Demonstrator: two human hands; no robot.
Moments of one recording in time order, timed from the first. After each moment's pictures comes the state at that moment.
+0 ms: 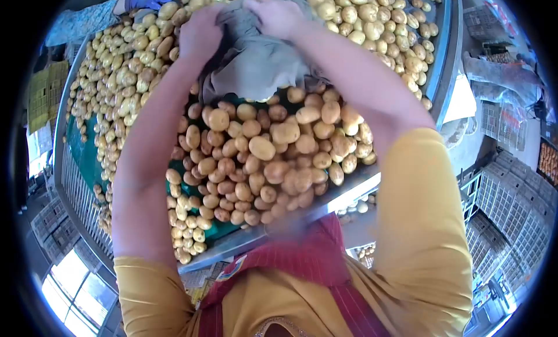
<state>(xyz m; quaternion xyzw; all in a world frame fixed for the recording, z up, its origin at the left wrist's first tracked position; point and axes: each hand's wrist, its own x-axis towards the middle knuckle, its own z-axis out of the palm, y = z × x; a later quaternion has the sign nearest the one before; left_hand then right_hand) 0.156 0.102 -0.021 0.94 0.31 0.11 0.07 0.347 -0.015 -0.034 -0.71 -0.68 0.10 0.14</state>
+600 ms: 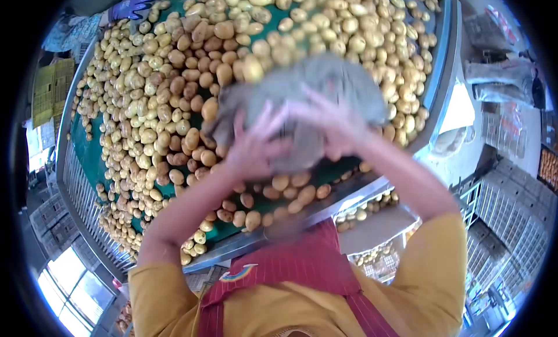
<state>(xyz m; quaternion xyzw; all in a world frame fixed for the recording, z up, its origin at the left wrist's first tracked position) 0.062 -0.116 0.001 0.97 0.07 0.05 0.24 0.313 -0.234 0.012 -0.59 -0.75 0.30 0.05</state>
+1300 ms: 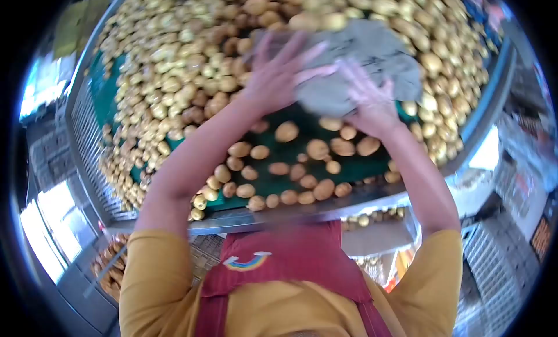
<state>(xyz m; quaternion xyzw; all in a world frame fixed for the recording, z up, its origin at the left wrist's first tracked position) 0.085 -0.049 -0.017 0.98 0.16 0.08 0.06 0.295 -0.198 -0.014 -0.69 -0.71 0.16 0.04</state>
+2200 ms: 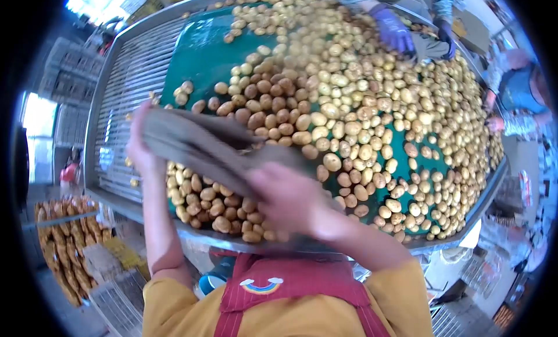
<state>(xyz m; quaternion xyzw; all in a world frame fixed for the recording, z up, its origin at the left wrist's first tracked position) -0.468 -0.031 0.188 0.69 0.56 0.46 -0.04 -0.156 -0.113 0.167 -0.41 -0.82 0.35 0.22</state>
